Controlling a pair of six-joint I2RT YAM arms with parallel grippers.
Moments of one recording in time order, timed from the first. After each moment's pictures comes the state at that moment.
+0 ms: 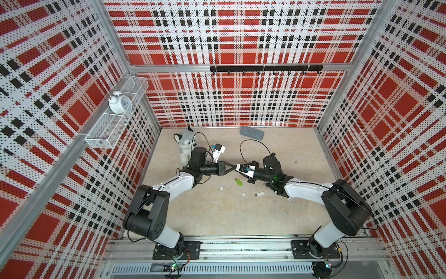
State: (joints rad) left arm -0.32 1.54 0.82 0.22 0.94 -0.51; right arm 0.66 1.61 0.79 0.54 -0.43 -0.64
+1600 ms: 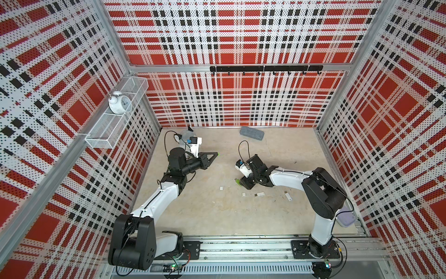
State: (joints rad) left arm -0.12 1.26 0.71 0.34 0.77 -0.55; right arm 0.69 1.87 1.10 -0.21 -0.18 -0.07
